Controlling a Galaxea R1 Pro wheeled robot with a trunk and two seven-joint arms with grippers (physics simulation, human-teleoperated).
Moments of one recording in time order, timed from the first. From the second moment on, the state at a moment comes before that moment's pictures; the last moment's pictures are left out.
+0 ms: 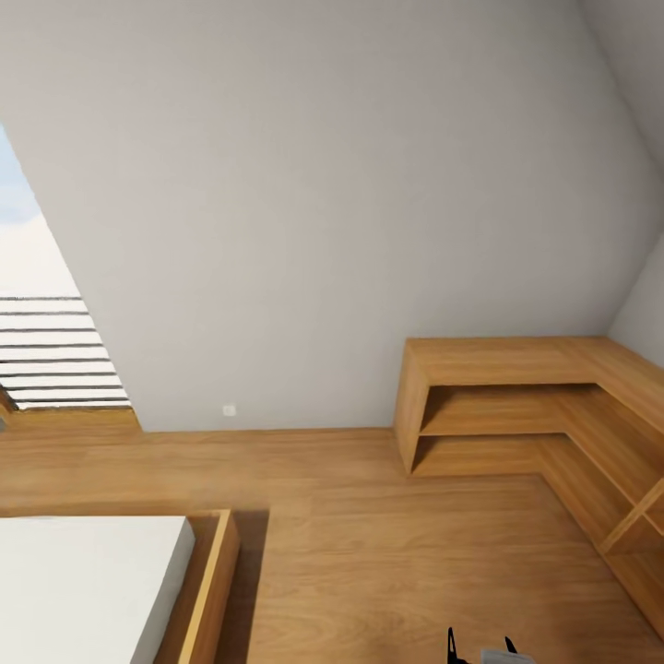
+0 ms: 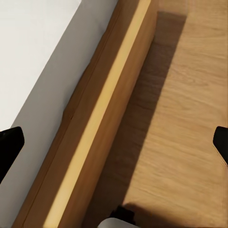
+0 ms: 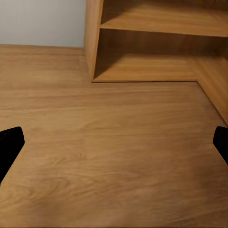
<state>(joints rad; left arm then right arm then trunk) -0.19 -0.04 -0.61 -0.12 0.79 -0.64 0.35 -0.34 0.02 0.84 0.01 -0.69 -0.91 -0.37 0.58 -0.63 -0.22</state>
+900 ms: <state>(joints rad) -0.19 -0.04 -0.61 -0.12 0.79 -0.64 0.35 -0.34 0.02 0.84 0.01 -0.69 -0.91 -0.37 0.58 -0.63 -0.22</state>
